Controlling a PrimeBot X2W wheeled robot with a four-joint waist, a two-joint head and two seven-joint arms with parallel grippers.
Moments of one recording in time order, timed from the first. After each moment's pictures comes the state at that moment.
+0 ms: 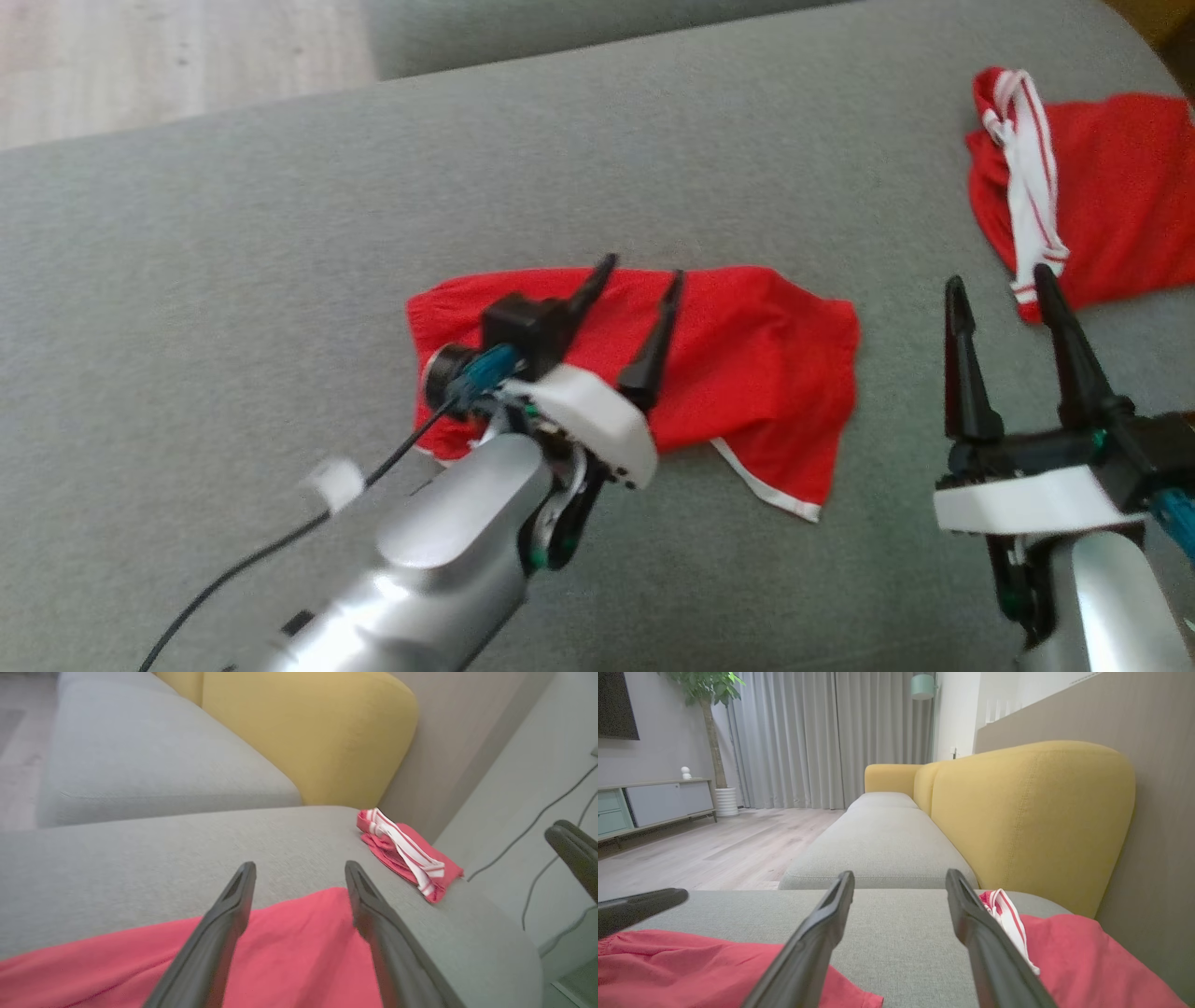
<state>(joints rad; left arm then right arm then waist) -0.68 0.06 -0.98 0.51 -0.87 0.13 -0.12 -0.08 -0.05 0.00 0.05 0.03 0.13 -0.25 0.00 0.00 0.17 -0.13</state>
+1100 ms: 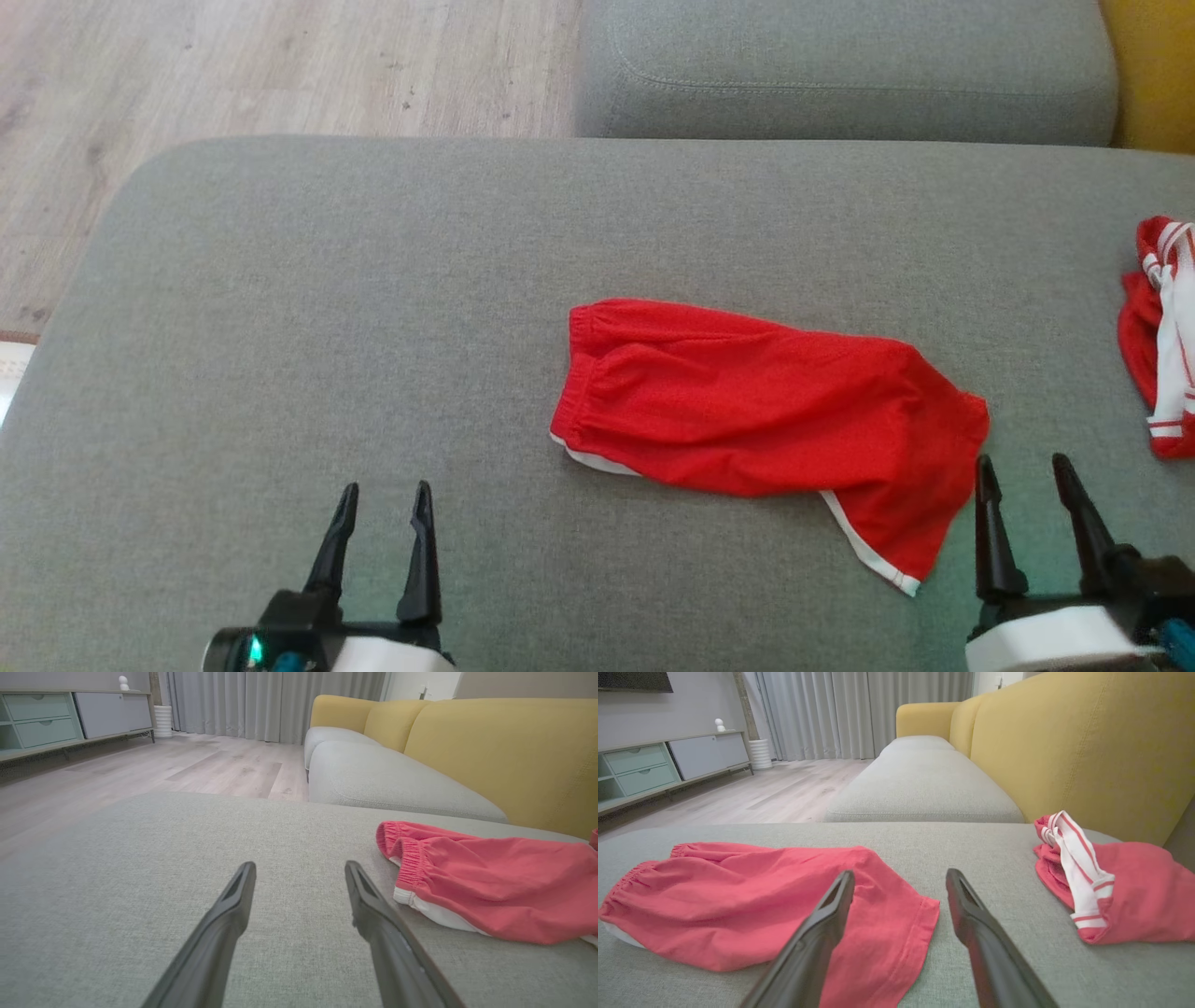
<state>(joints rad) 0.05 0.11 -0.33 0.24 -0.32 0.11 -0.25 0.15 -0.04 -0.10 0.16 0.05 0.13 -0.25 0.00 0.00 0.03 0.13</state>
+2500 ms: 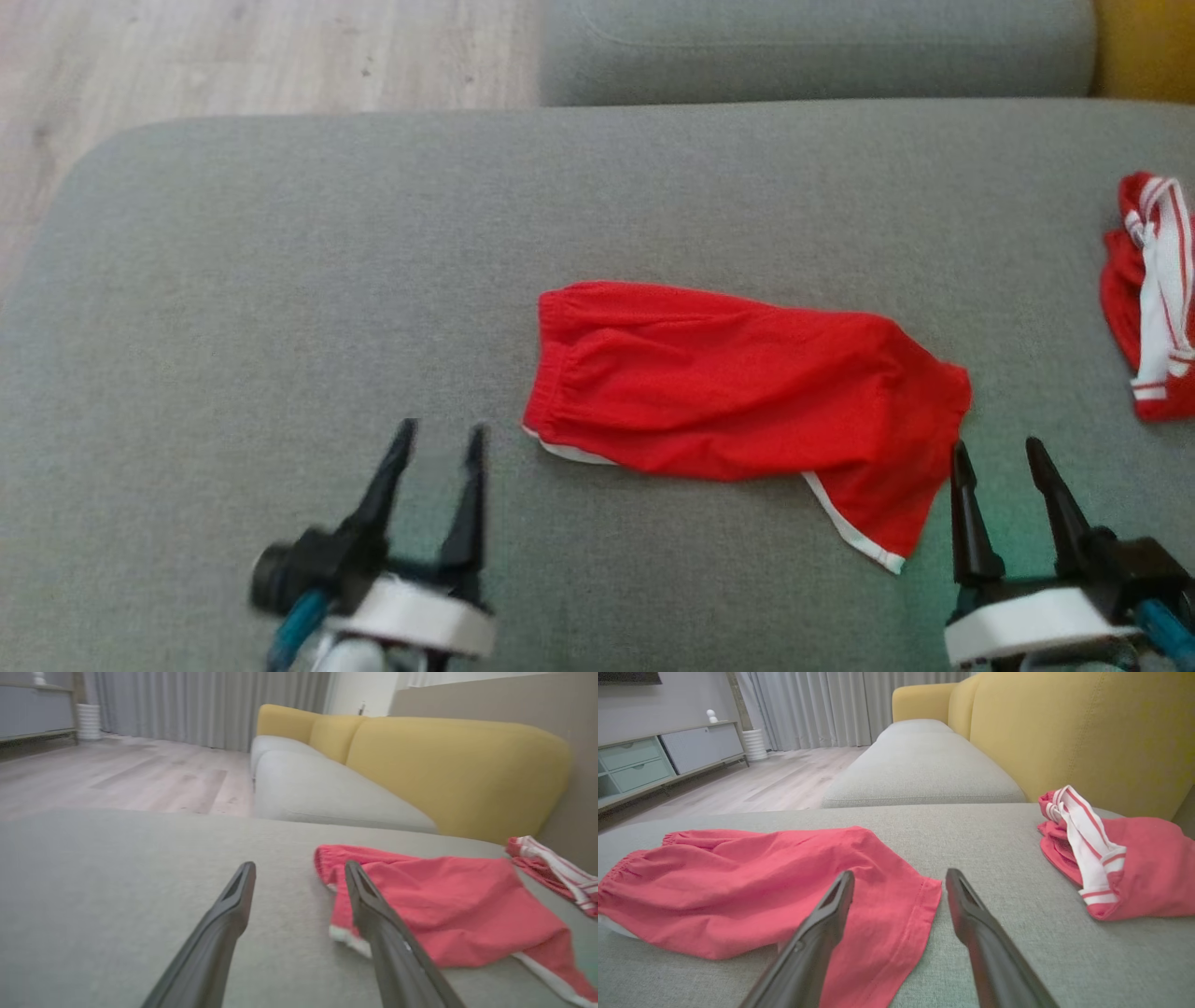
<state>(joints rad) -0.03 0.05 -0.28 0.25 -0.25 -0.09 -0.25 0.12 -0.04 -0.06 0.18 0.07 0.13 -0.25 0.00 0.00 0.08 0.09</state>
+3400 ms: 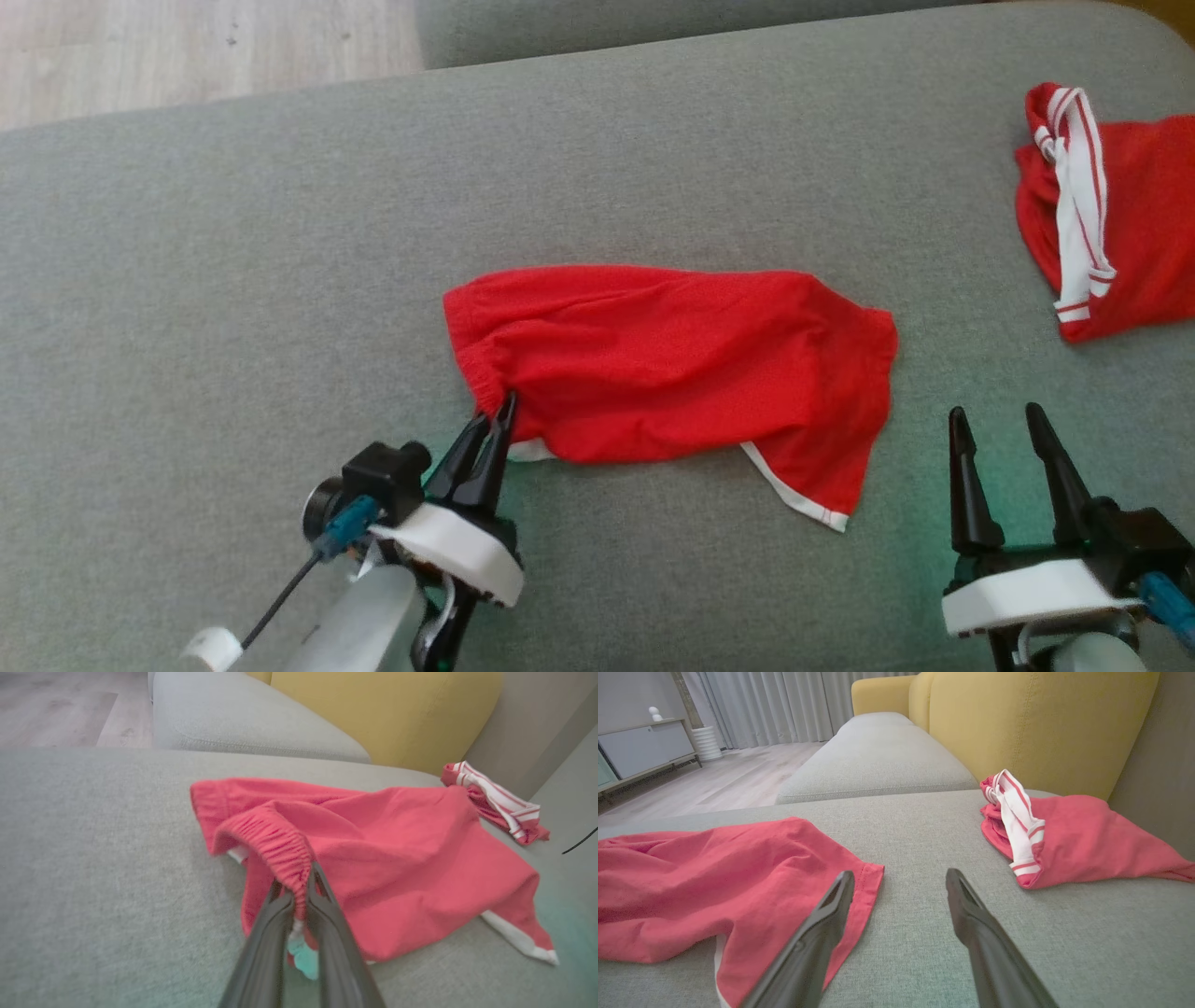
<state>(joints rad) -0.33 0.10 -0.55 0.61 -0.46 -0.13 -0.25 0.07 -0.04 -0.05 0.18 0.07 0.13 -0.25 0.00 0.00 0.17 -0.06</state>
